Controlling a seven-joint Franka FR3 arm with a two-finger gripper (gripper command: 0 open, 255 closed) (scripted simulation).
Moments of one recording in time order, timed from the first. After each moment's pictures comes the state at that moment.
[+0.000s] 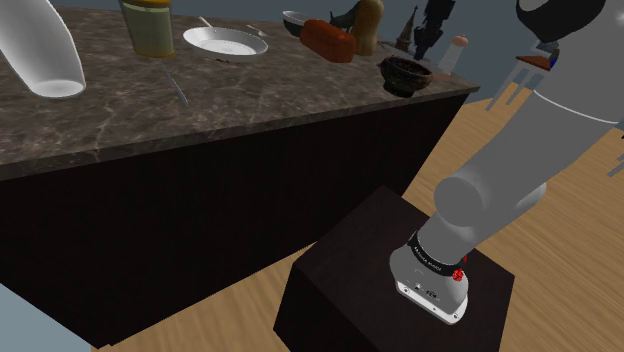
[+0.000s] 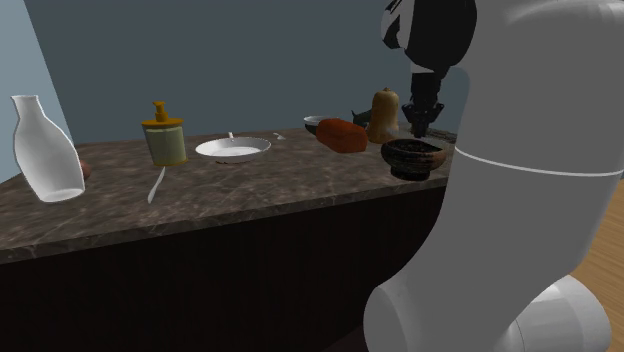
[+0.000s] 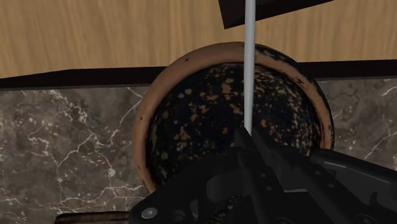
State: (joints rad) arm -0.42 0.03 -0.38 -1.63 -0.02 1.61 -0.58
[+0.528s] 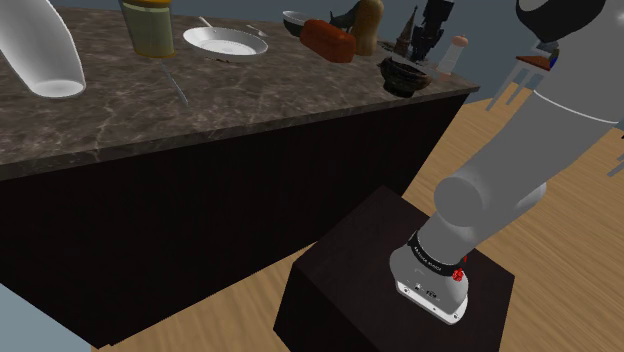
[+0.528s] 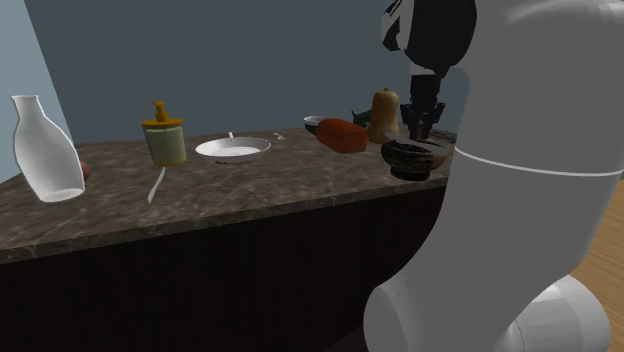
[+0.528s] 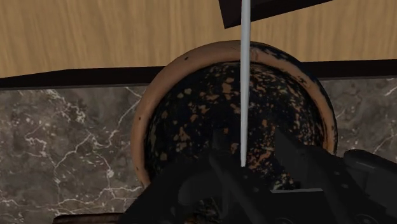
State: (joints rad) arm -0.42 0.03 -0.38 -1.64 -0.02 1.62 -0.57
